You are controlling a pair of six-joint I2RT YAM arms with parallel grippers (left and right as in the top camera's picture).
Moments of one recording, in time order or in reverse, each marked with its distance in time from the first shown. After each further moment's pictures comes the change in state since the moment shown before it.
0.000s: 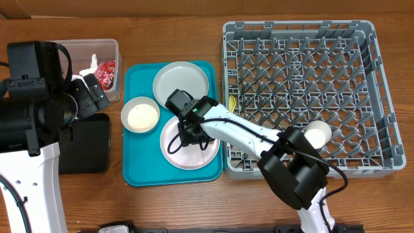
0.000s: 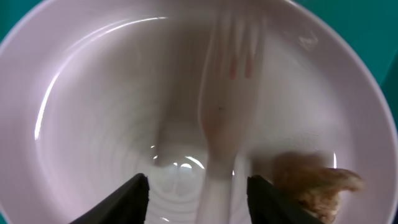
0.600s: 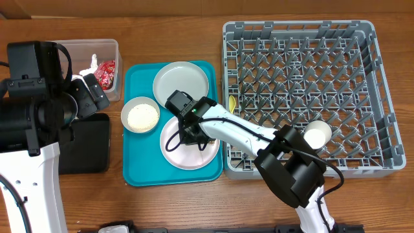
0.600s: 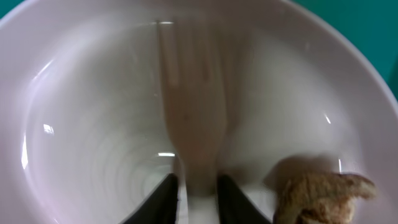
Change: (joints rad) left arm 0.000 0.000 0.000 0.000 0.000 0.000; right arm -0.001 0.023 0.001 0.012 0.001 0.097
